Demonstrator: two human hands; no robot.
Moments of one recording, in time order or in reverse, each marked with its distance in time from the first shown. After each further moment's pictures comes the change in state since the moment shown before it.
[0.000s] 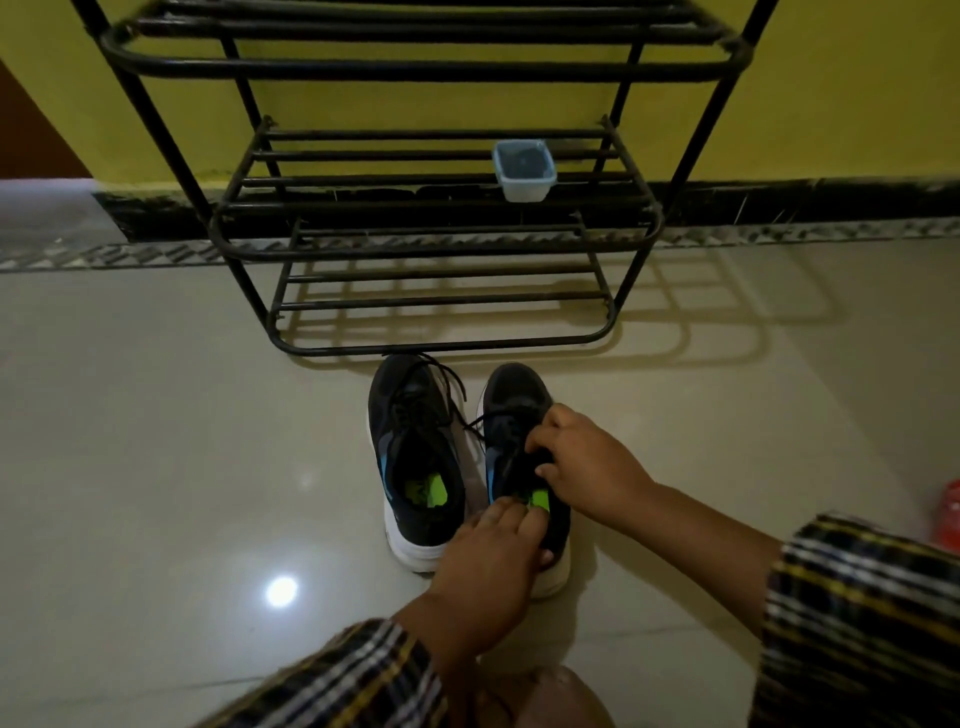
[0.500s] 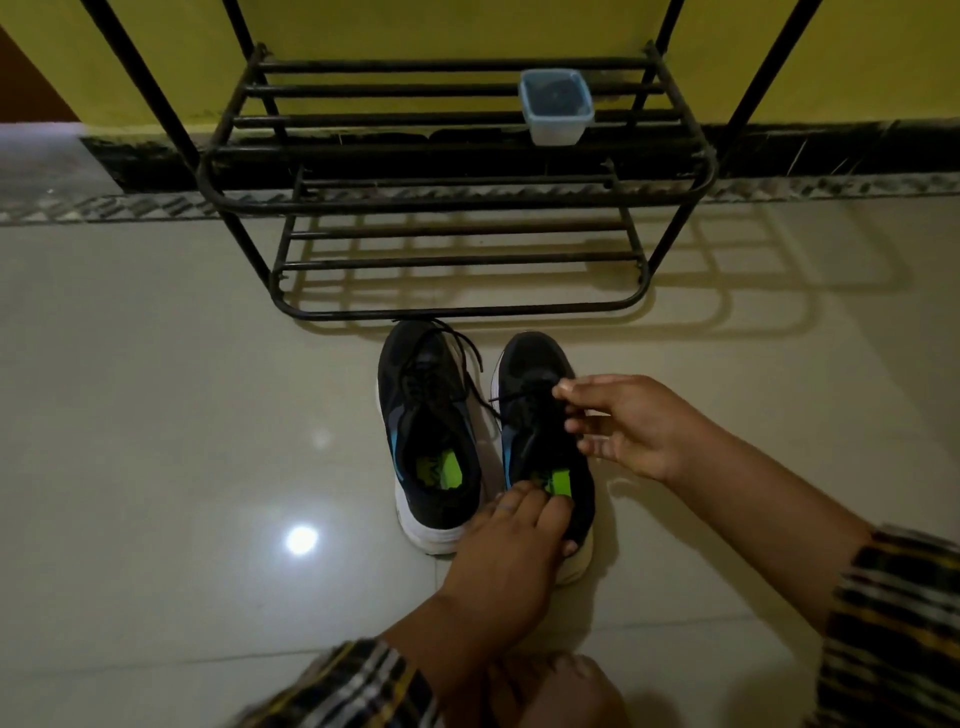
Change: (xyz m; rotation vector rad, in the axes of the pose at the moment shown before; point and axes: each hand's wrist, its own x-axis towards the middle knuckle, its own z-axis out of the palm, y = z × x) left_hand 0.000 -0.007 0.020 -0.069 0.249 0.063; right_hand 0.020 -0.002 -0.022 1.387 -0.112 0.613
